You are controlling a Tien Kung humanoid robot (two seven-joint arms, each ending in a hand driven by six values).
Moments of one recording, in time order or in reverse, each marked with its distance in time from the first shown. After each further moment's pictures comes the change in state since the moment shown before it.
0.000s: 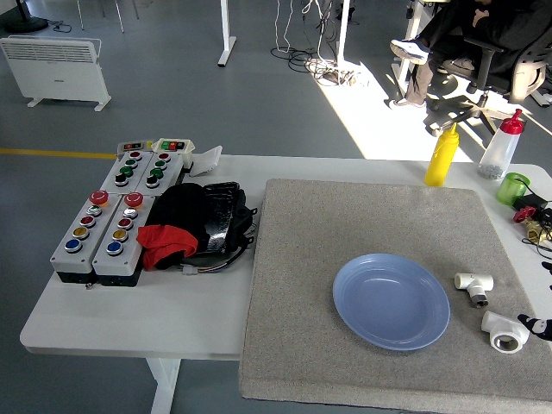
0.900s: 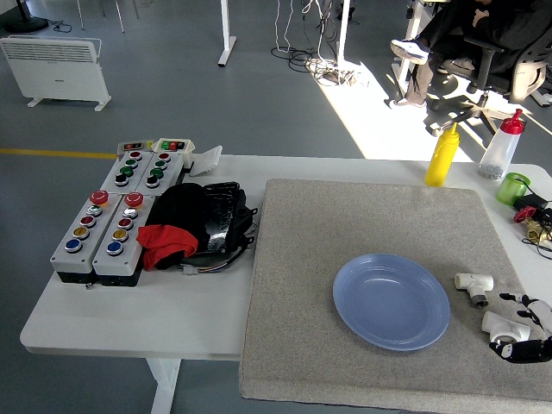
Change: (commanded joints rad) left arm -0.001 0.000 0.005 0.000 -0.004 0.001 0.001; right arm 0.053 0.020 -0.137 -0.114 -0.050 -0.028 -0.003
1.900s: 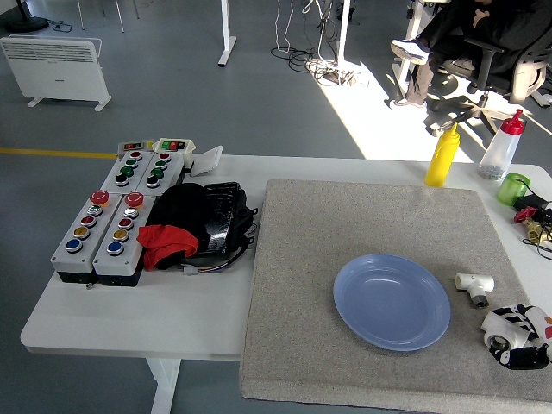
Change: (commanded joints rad) left arm 0.022 0.000 -0.008 -0.006 0.030 -0.009 0.018; right arm 0.002 -0.001 -0.050 -0.084 -0.080 -0.060 0.078
